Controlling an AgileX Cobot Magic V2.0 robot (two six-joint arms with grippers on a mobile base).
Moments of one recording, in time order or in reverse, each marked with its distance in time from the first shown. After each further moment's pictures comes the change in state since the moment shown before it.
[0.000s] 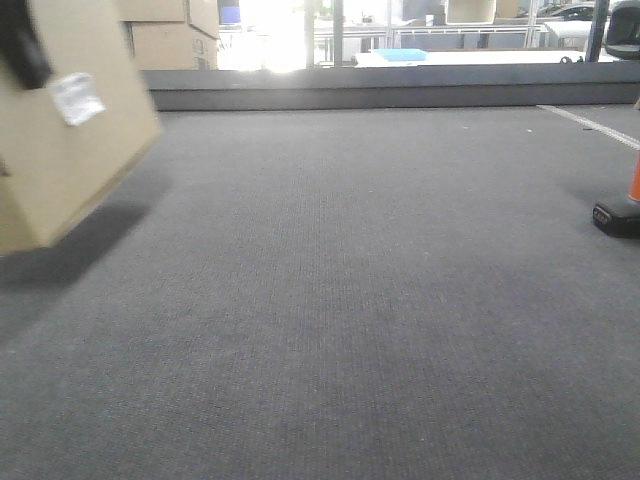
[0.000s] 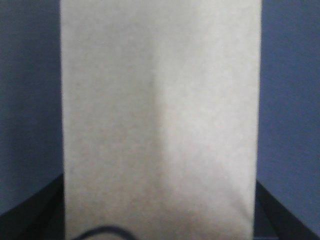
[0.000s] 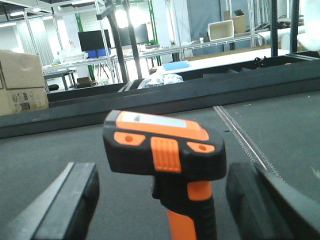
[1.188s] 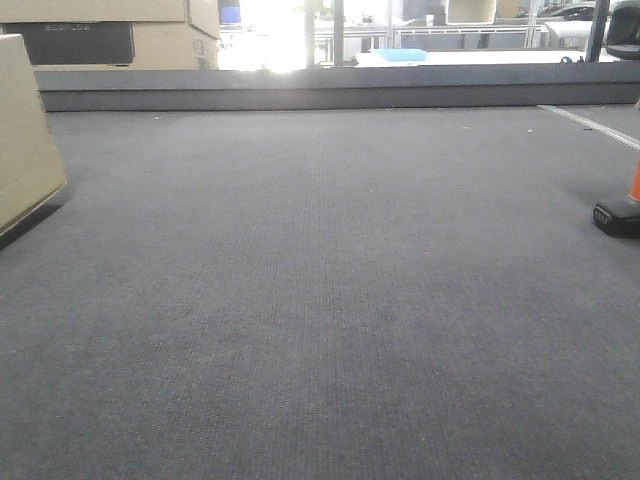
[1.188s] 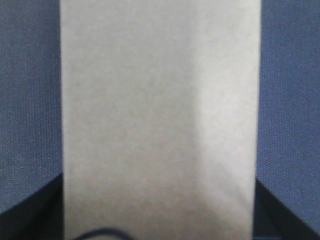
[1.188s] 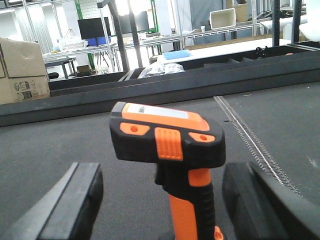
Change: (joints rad) left arm 0.123 0.000 0.080 0.088 0.004 0.120; right arm 0.000 -0.111 0.003 -0.008 0.158 0.000
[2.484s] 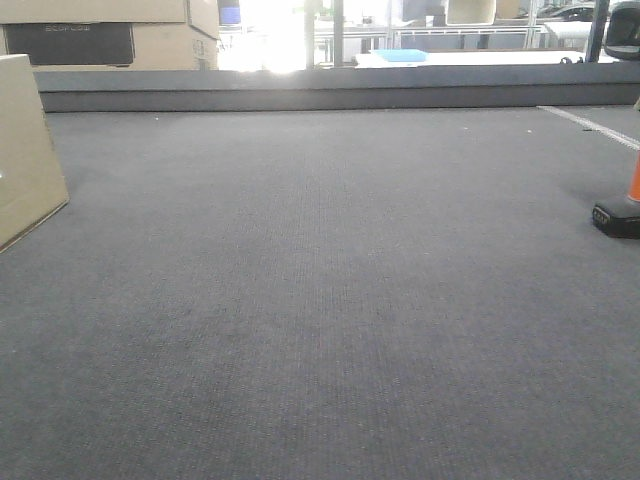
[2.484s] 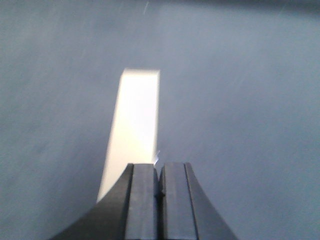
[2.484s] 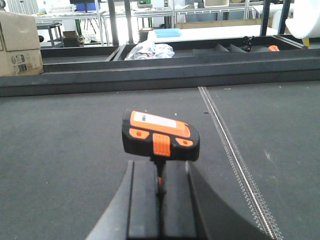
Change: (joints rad) left arm 0.000 -0.645 0.154 -0.088 -0.221 -0.083; right arm 0.000 -0.605 -0.229 -0.102 0.969 0.000
